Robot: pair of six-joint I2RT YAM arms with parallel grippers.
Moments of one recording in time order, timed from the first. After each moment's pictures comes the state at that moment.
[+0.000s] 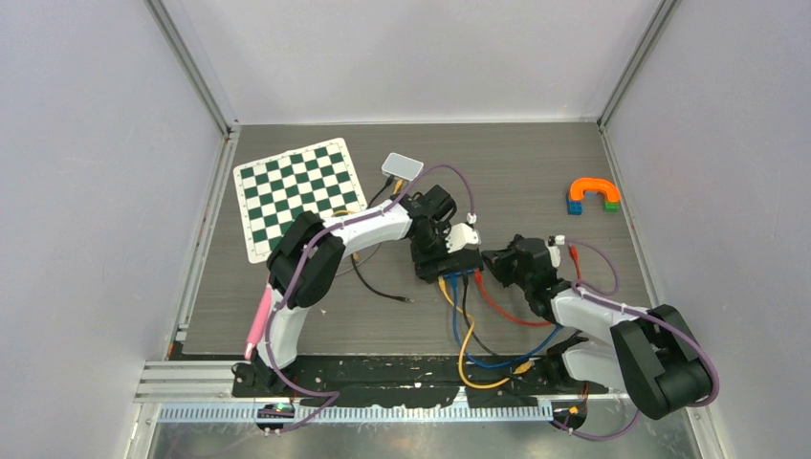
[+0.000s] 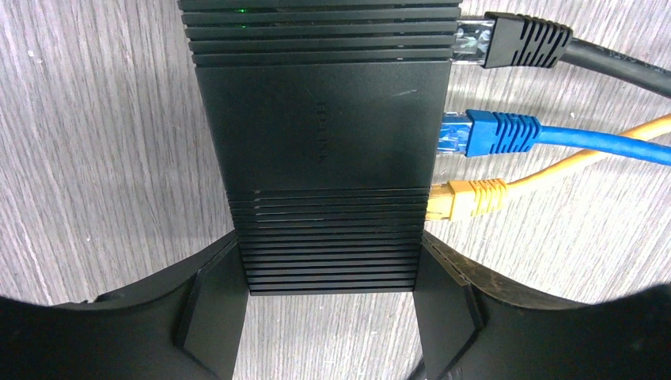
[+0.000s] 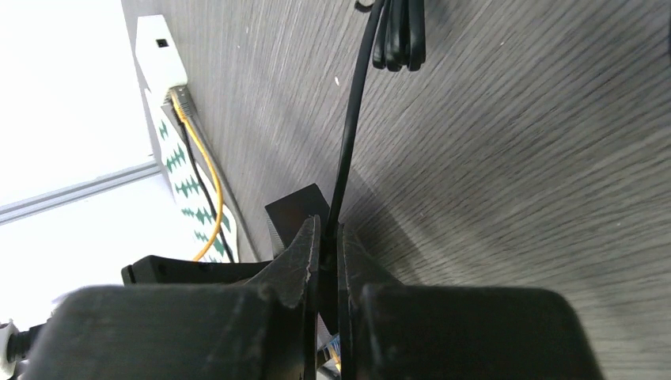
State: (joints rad) left arm -0.84 2.08 1.55 -0.73 0.32 0.56; right arm 0.34 1.18 0.23 0.34 0.07 1.44
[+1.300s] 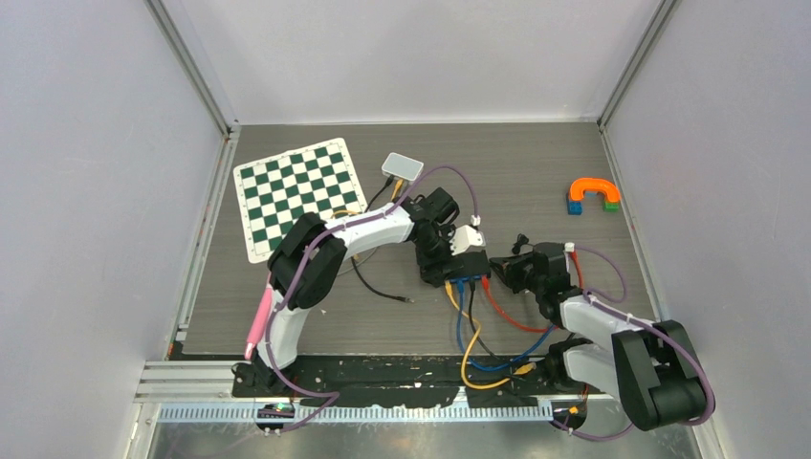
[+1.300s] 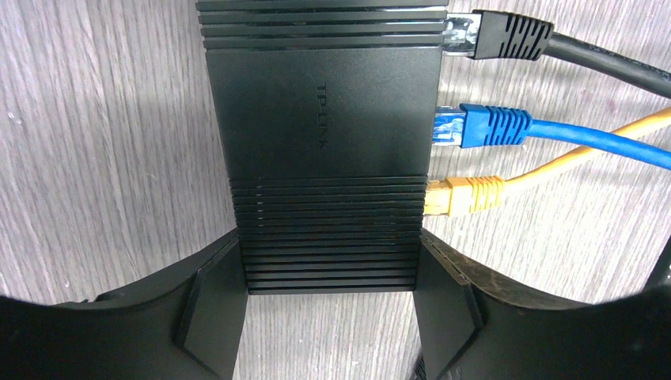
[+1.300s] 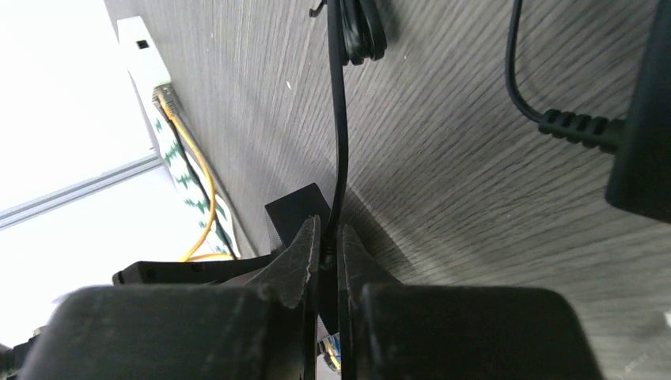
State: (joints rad) left arm -0.84 2.08 1.53 -0.67 0.39 0.54; right arm 0.19 1.08 0.23 0.18 -0.07 1.36
